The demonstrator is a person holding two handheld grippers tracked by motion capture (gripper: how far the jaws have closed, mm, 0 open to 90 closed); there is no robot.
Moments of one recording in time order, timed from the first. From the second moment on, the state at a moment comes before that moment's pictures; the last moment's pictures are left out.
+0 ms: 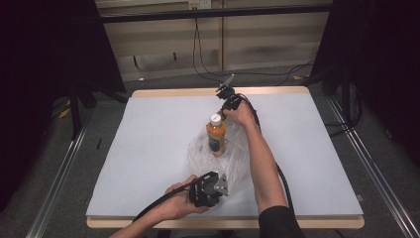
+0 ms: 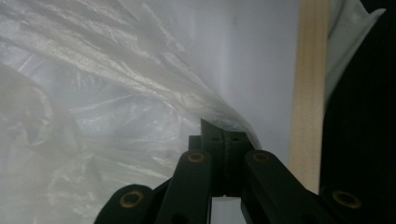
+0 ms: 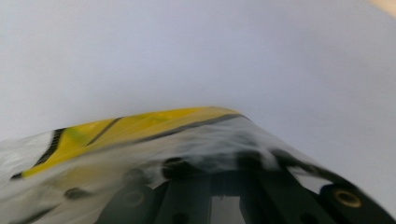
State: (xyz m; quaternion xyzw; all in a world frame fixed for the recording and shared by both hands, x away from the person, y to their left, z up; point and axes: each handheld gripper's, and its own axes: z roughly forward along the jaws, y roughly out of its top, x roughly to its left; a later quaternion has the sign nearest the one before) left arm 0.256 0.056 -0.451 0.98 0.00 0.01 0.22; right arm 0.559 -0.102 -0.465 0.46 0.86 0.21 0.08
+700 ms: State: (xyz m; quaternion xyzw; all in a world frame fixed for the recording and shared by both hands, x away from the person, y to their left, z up) left arm 0.290 0.094 -0.419 0.92 0.07 -0.02 0.37; right arm 0.535 -0.115 -0.433 0.40 0.86 0.32 0.04
